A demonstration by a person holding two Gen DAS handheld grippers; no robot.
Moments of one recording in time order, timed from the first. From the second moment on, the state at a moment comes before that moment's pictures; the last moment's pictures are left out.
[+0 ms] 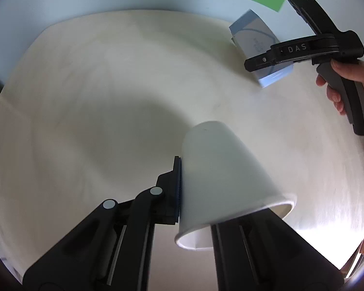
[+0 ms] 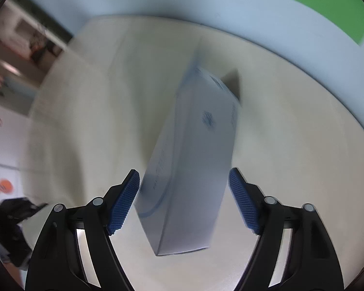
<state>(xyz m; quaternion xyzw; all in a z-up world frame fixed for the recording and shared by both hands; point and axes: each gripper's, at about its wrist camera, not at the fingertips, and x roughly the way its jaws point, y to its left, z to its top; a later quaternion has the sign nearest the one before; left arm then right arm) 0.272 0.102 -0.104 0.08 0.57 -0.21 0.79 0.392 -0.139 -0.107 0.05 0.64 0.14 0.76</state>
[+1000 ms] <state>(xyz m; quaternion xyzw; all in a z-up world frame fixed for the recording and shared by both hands) 0.067 0.330 -0.044 -0.03 0.55 0.02 0.84 0.199 0.131 -0.013 -0.16 0.57 0.47 0.66</state>
